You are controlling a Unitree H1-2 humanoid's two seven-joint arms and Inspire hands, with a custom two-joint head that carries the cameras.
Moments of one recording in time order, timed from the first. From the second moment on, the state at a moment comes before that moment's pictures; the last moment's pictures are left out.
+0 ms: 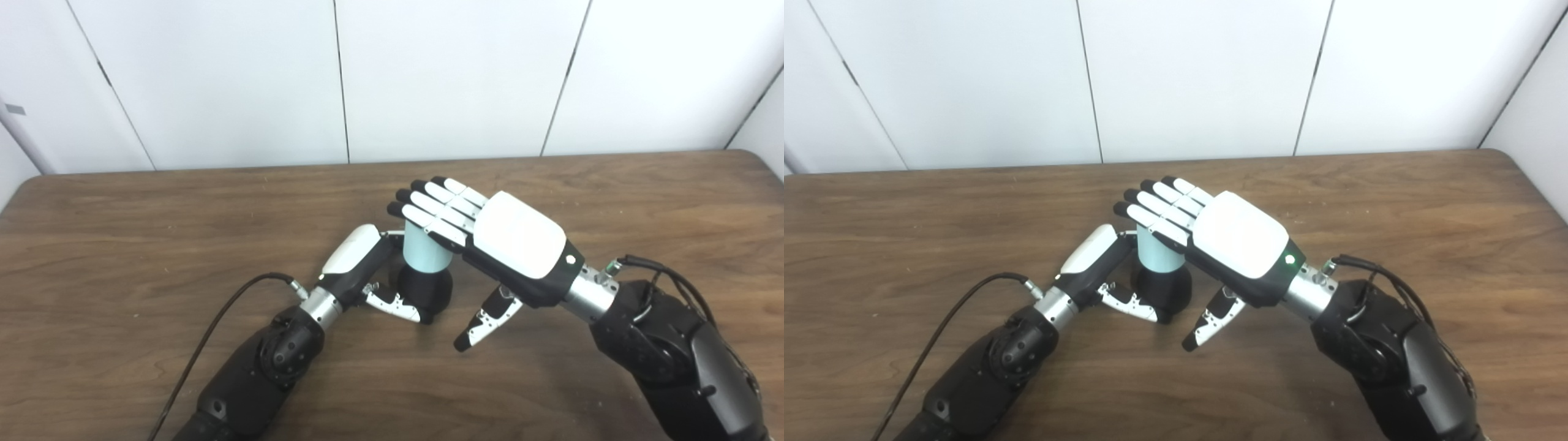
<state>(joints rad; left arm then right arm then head) -0.46 0.20 -0.53 0.41 0.42 -0.29 0.00 -0.29 -0.40 0.22 -0.34 -0.77 -0.38 0.31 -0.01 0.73</state>
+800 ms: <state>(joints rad) -0.45 0.20 -0.53 0.40 0.42 -0.29 0.00 -0.25 -0.37 0.19 -0.36 -0.82 -0.33 0.31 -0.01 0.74</state>
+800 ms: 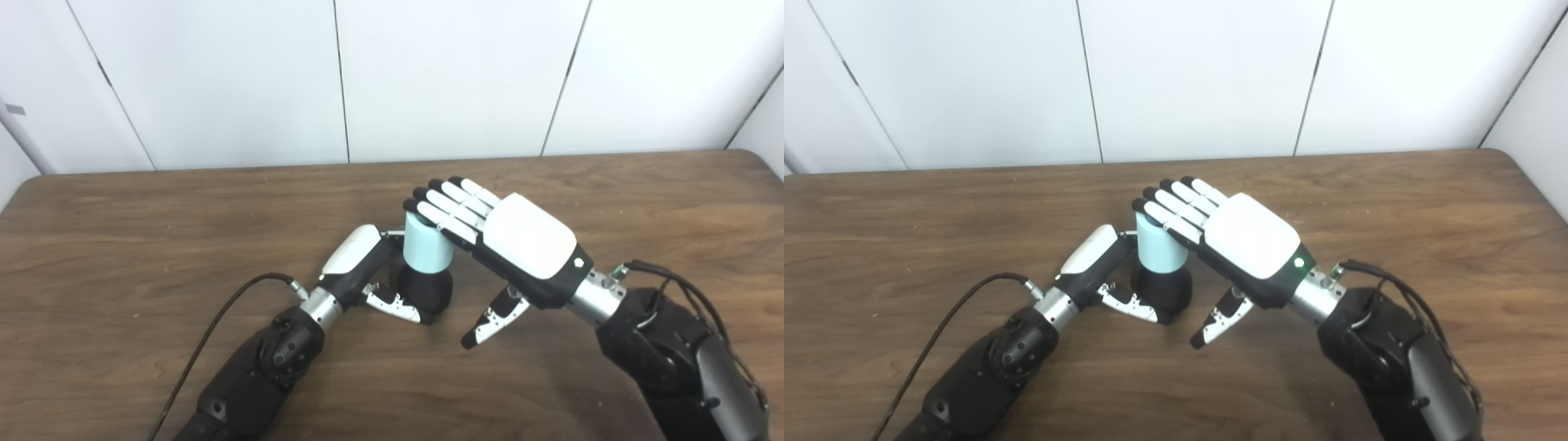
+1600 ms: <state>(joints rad) -0.45 0.20 -0.53 0.40 0.42 -0.29 0.00 -0.25 -0.37 0.20 -0.36 -0.80 -0.32 0.31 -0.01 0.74</state>
